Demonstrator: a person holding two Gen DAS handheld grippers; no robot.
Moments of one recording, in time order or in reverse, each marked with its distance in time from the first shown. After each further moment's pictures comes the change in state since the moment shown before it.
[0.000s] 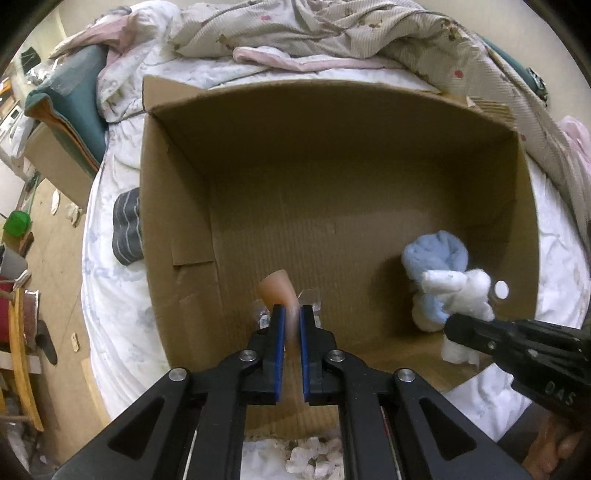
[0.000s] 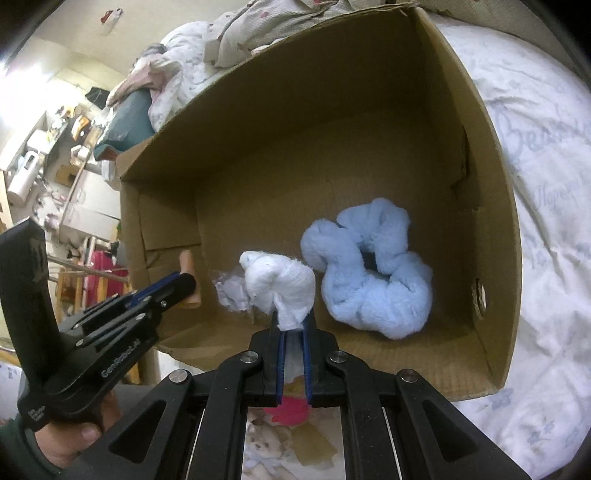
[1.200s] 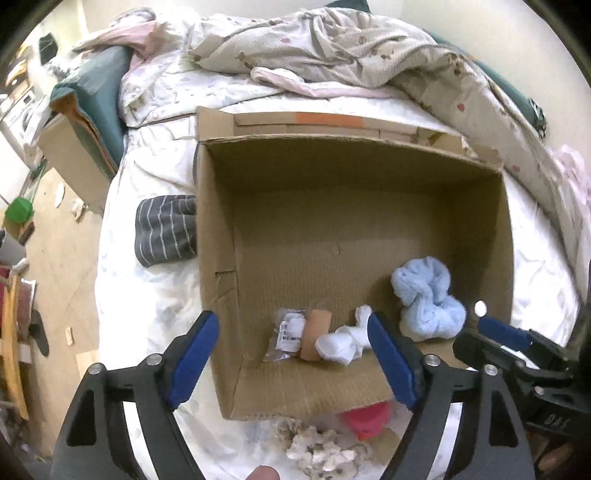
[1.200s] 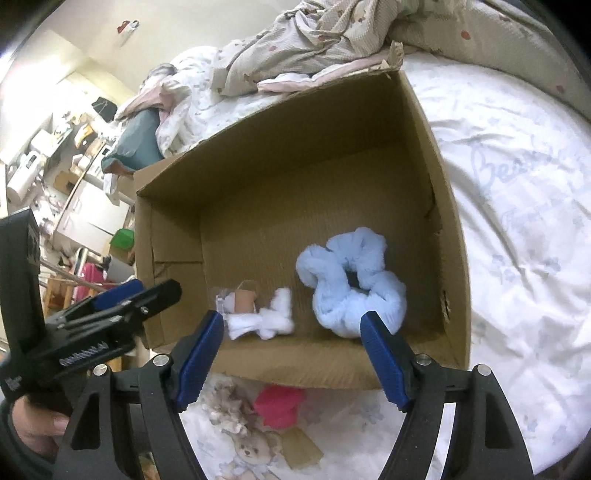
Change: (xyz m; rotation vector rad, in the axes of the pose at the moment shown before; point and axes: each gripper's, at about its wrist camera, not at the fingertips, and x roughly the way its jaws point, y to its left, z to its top) left arm -0.042 0.017 -0.003 -0.074 -0.075 -0.028; right arm -0.035 0.003 -0.015 -0.042 -0.147 -0.049
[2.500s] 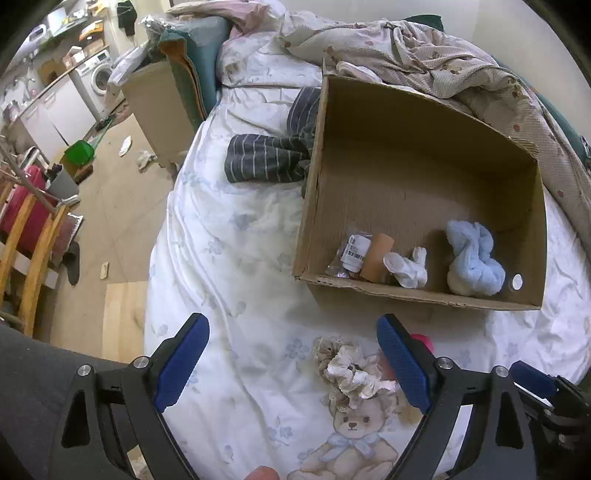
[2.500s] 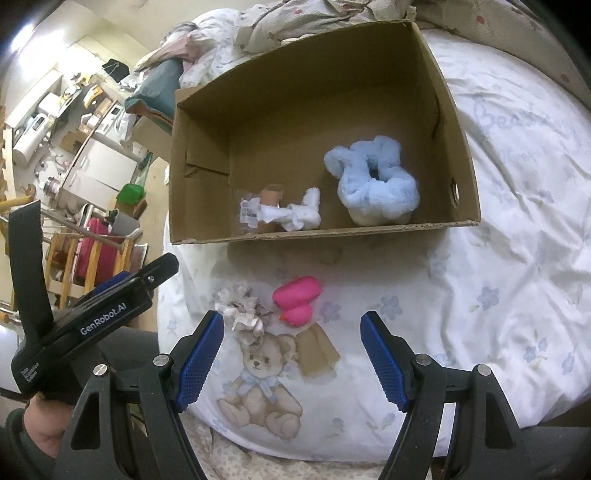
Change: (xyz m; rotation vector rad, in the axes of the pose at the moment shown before) left arm -0.032 0.016 -0.095 -0.216 -0.016 0.192; right arm -0.022 0.018 -0.075 -0.063 0.145 0.008
